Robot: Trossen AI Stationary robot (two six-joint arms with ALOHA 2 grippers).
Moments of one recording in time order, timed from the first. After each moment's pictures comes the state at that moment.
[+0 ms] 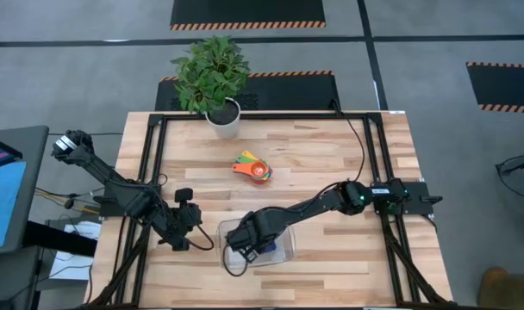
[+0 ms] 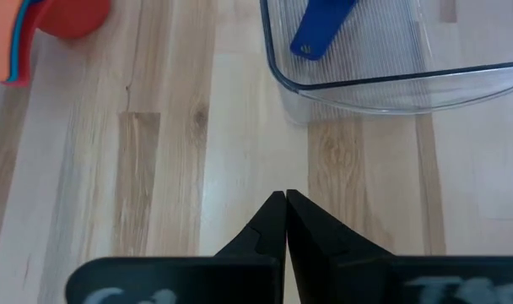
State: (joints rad) left arm -0.65 1.15 0.81 -0.80 -0.37 -0.59; right arm 0.32 2.48 2.35 -1.37 -0.02 1.12
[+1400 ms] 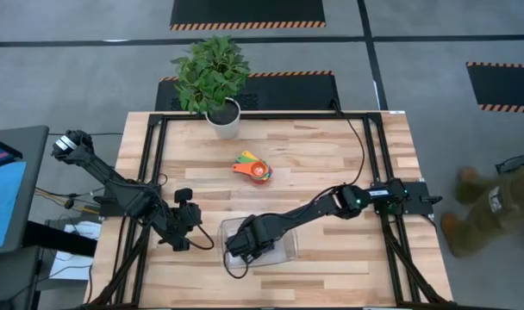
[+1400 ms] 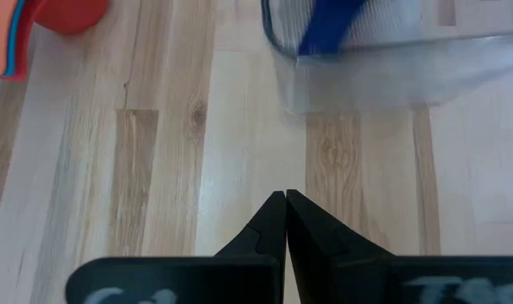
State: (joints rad) left arm -0.65 1.15 0.81 -0.79 -0.37 -0.61; right arm 0.34 2.54 2.33 -1.30 0.00 1.23
